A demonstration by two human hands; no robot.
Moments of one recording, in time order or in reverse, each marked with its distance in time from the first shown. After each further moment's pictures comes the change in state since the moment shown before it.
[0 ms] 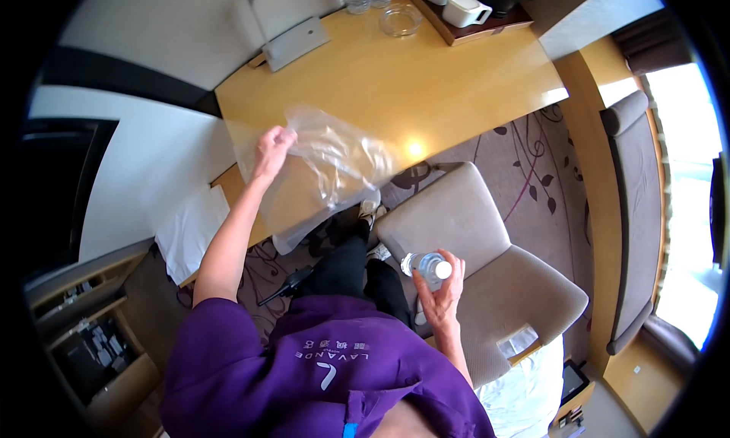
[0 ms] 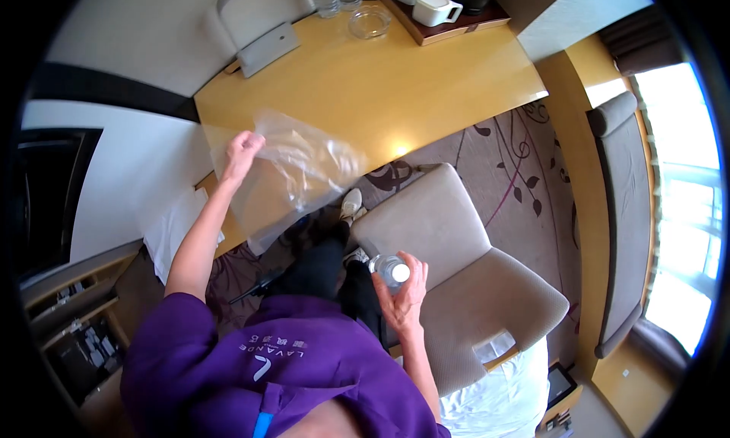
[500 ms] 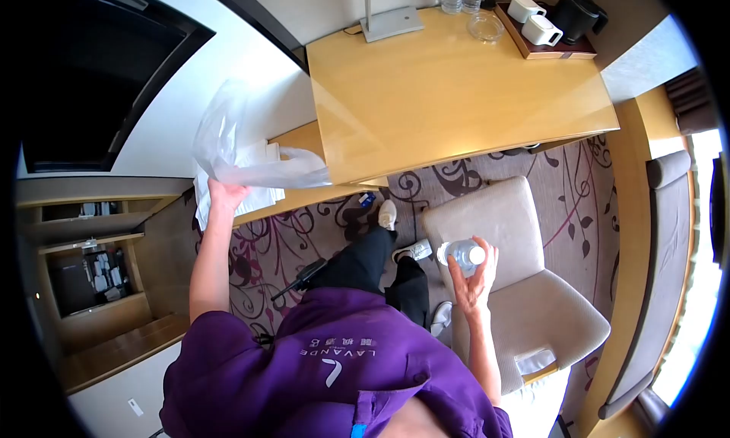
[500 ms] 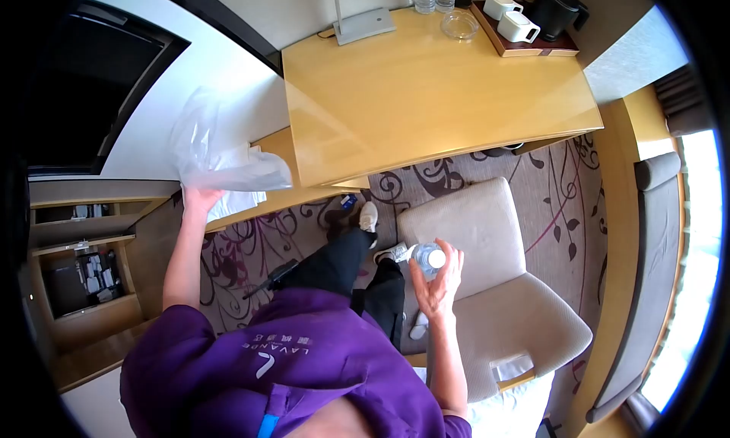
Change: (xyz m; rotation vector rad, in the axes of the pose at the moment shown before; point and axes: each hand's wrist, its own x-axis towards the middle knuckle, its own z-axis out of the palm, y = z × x) left_hand -0.216 -0.122 -0.241 -1.211 0.407 -0.511; right_hand -0.032 0.019 0.010 0.038 -0.095 -0.225
